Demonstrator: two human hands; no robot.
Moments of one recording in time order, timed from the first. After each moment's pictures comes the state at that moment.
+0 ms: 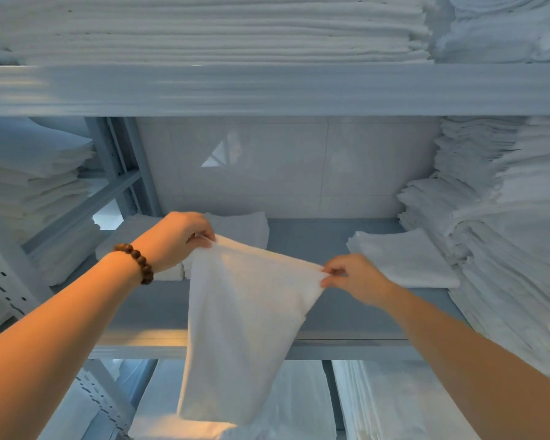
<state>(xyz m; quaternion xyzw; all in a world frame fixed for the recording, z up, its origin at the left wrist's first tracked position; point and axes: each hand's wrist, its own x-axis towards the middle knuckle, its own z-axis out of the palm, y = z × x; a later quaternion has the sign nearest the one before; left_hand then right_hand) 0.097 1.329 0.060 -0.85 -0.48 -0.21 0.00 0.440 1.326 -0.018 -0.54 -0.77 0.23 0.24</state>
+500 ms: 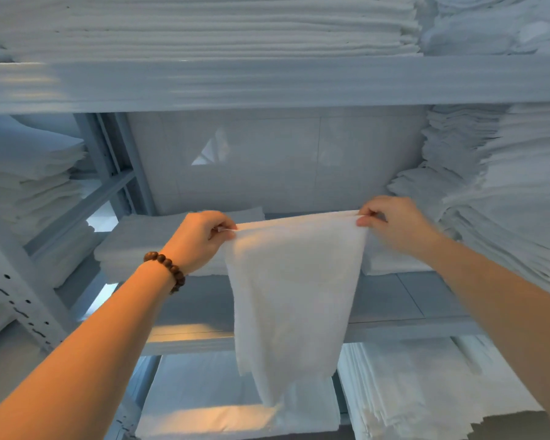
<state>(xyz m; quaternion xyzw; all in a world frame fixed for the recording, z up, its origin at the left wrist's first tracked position) 0.112 1.326 0.034 -0.81 -0.48 -0.33 -0.07 0.463 1.304 0.060 -0.56 -0.77 0.03 0.30</state>
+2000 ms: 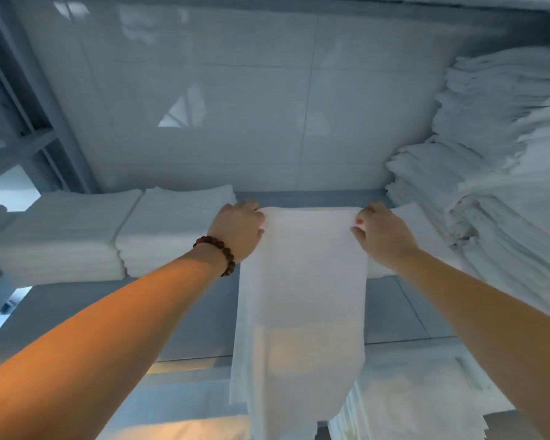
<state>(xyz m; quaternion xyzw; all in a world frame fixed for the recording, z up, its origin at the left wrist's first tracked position) 0.239 1.496 -0.066 -0.85 -0.50 -0.07 0.13 0.512 1.448 -0.055 -0.71 -0.70 -0.05 0.12</state>
